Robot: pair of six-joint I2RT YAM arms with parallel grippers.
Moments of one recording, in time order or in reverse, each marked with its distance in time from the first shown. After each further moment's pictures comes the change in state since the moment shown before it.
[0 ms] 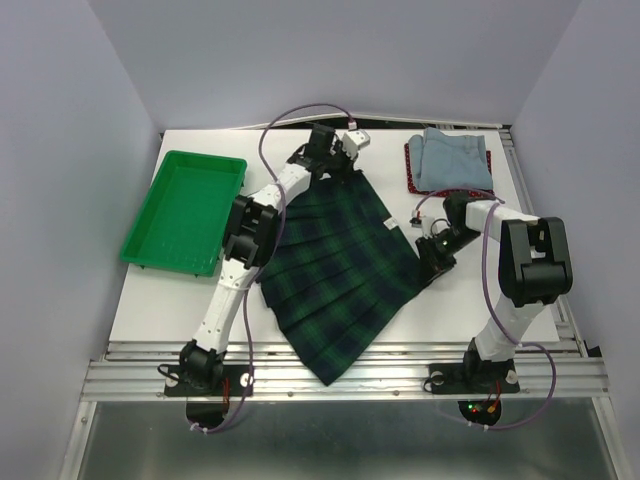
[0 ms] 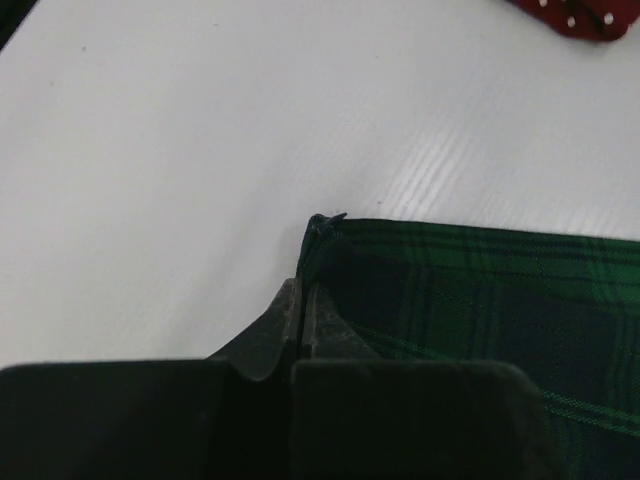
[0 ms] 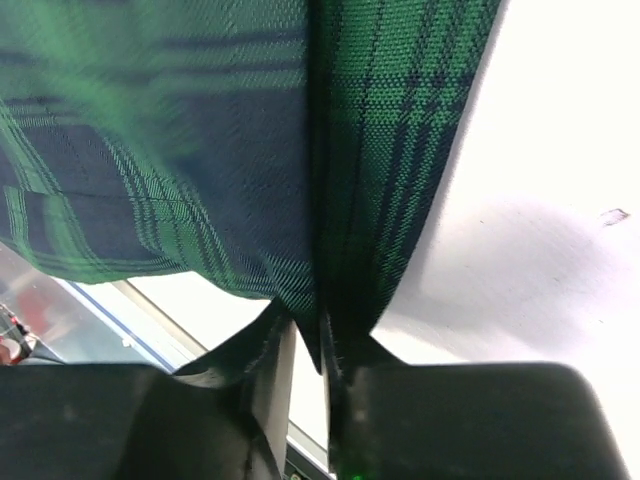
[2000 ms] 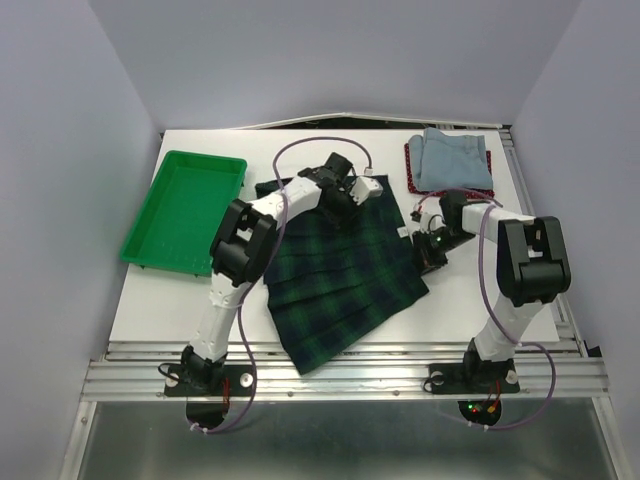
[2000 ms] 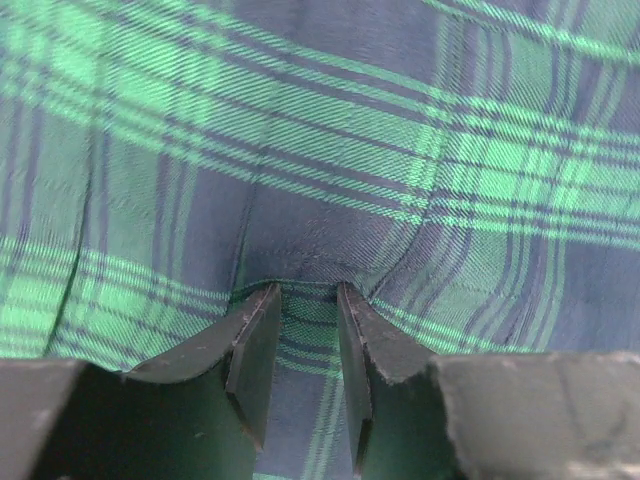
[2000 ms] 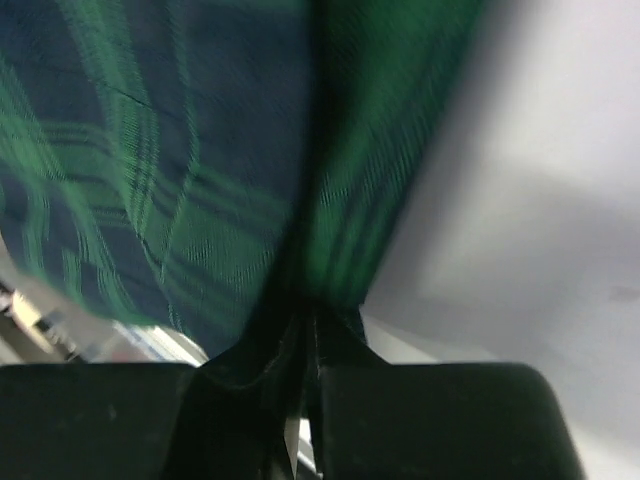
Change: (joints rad) left arm -0.119 -0.367 -0.506 -0.356 -0.082 0.032; right arm 0.016 0.007 -0.022 0.178 -0.071 0.261
